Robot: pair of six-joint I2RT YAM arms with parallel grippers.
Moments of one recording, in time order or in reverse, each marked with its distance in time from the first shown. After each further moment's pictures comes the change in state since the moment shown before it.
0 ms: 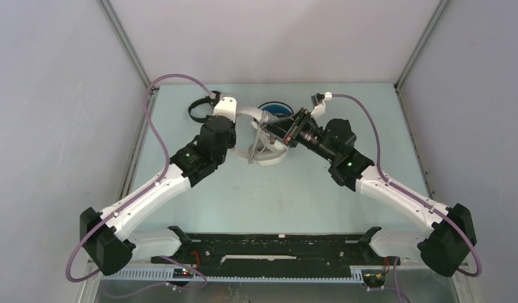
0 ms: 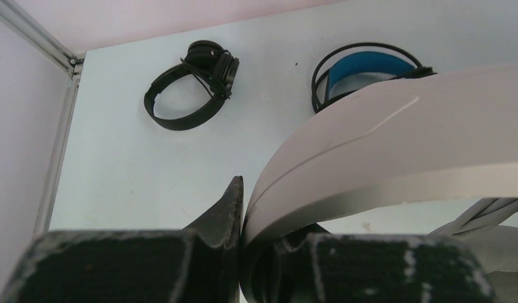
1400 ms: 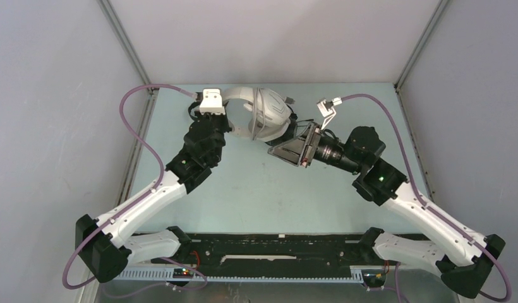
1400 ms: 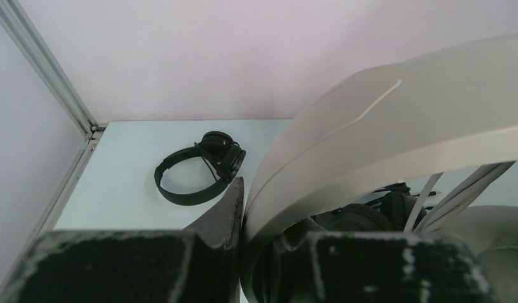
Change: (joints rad) left arm 0.009 -0.070 -0.100 0.451 -0.061 0.107; right arm 0.074 -0.233 0.061 -0.287 -0.156 -0.289
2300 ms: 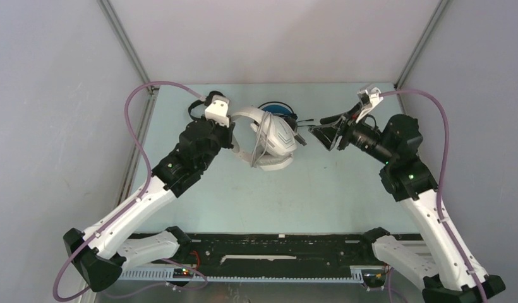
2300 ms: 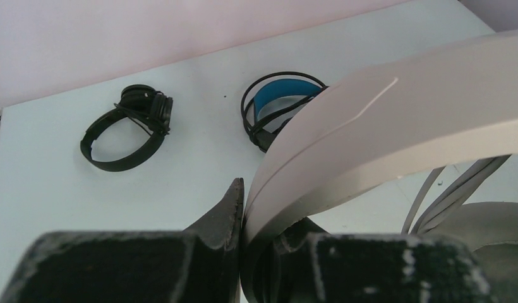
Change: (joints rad) left arm 0.000 -0.088 0.061 -0.399 0.329 -0.090; right arm -0.372 -0.119 0.082 -0.278 -0.025 -0.632
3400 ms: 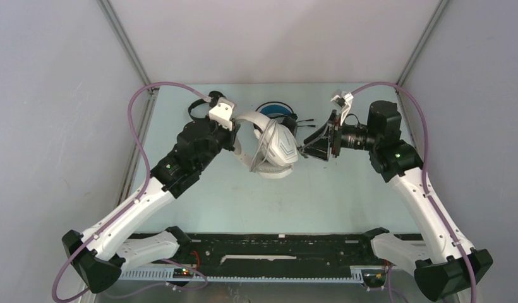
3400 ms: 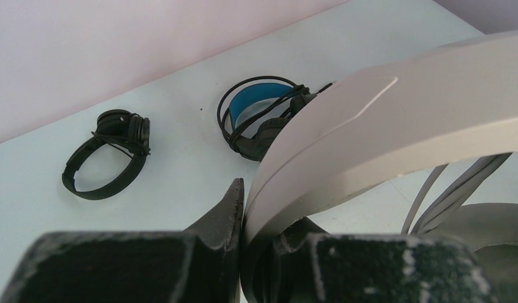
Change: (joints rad) left arm 0.000 -0.016 0.000 0.010 0.145 0.082; right arm -0.120 0.191 0.035 -0.115 -0.566 -0.047
